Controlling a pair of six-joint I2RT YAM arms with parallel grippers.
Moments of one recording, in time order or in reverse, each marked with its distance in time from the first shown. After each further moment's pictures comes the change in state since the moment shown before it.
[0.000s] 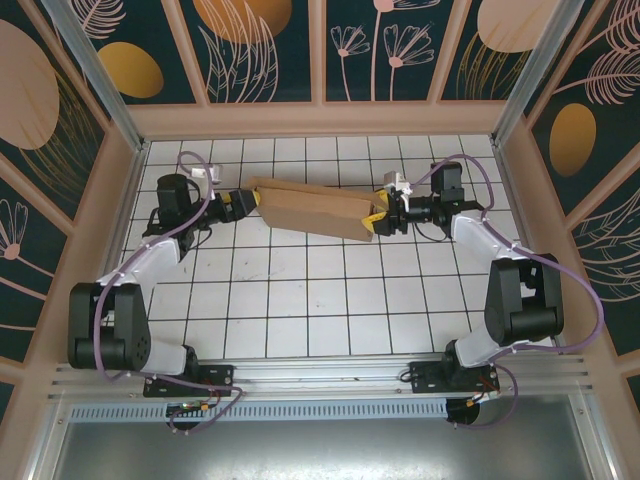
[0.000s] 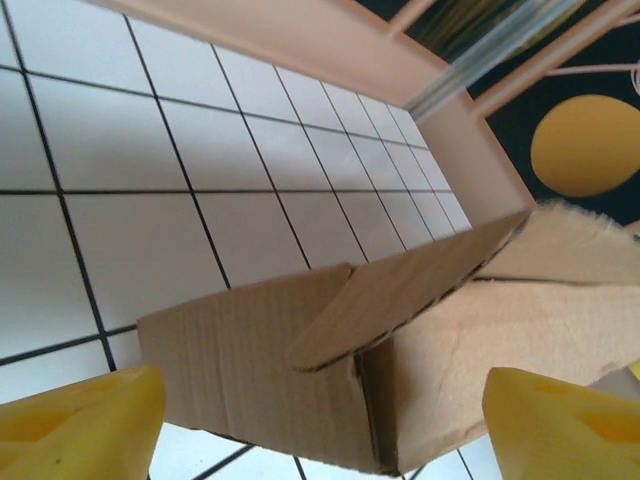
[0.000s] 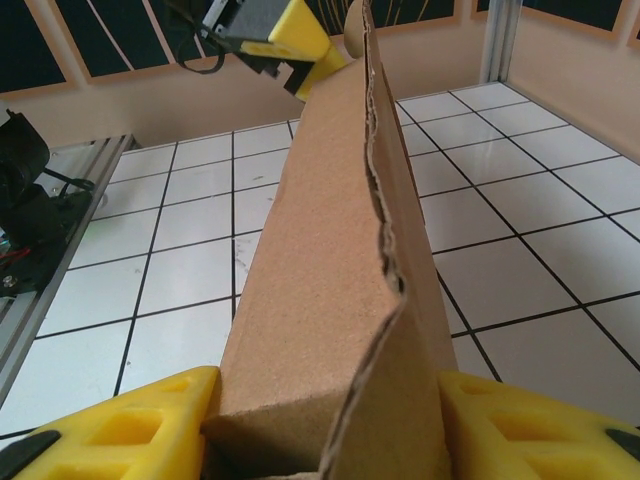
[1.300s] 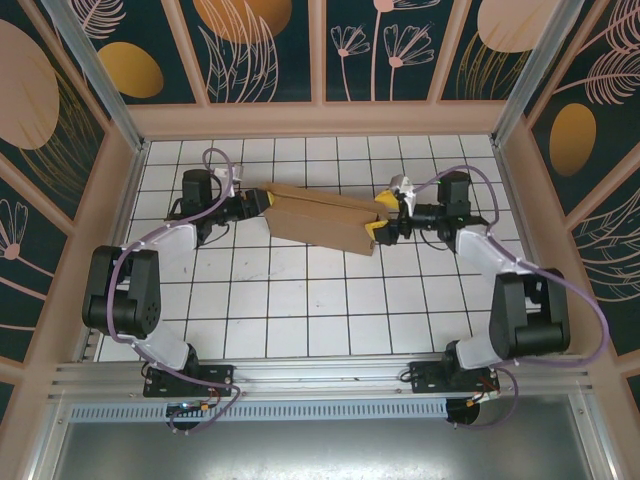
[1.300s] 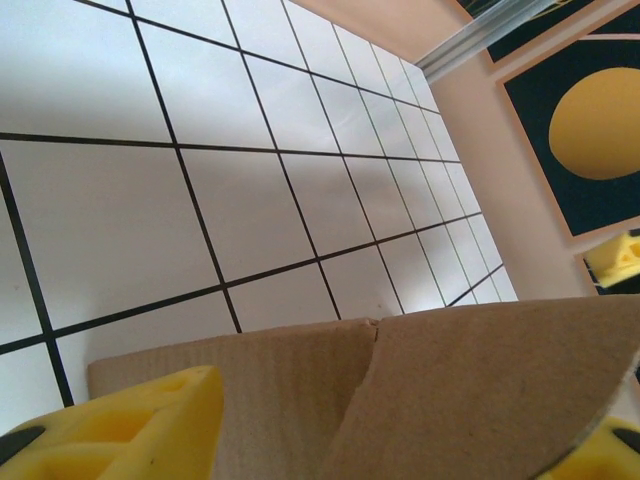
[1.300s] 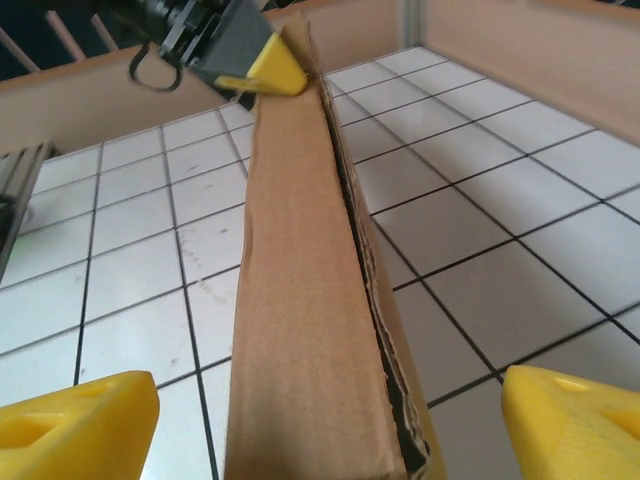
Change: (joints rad) left arm -0.090 0.200 0.090 0.025 -0.043 -0.051; right arm -0.025 -0.132 -0.175 0.219 0.175 0.240
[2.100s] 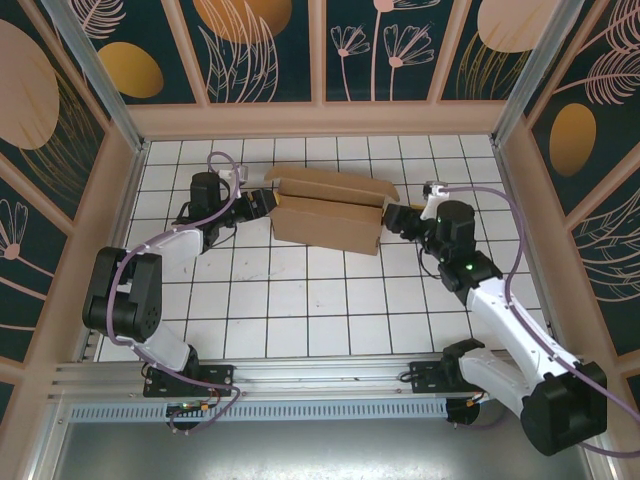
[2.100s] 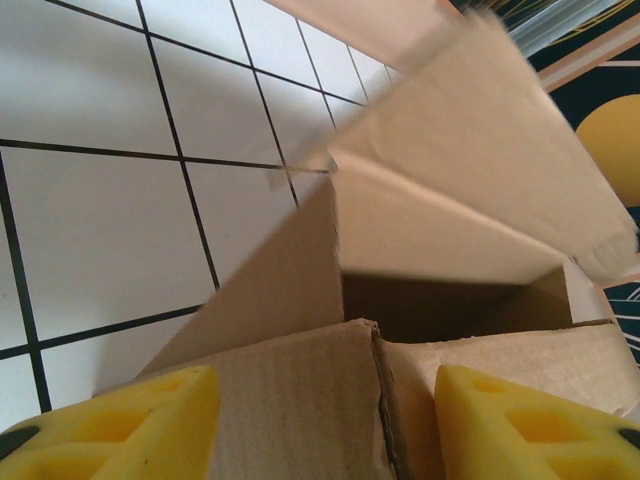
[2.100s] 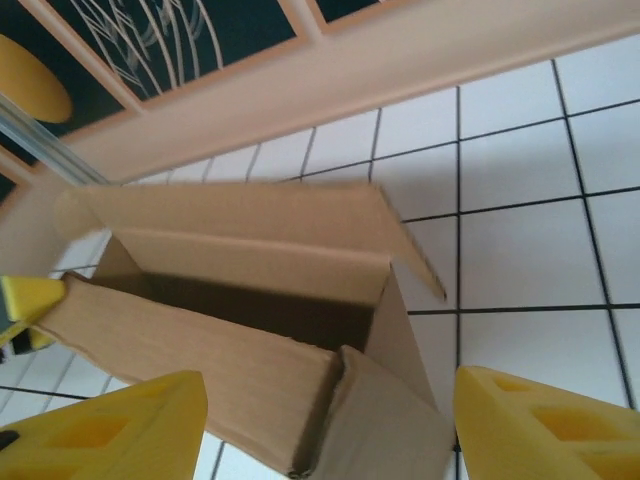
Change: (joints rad) left arm -0.060 -0.017 -0.037 0.072 -0.117 -0.074; right arm 0.213 -0.435 -0.124 -0.124 0.936 0.826
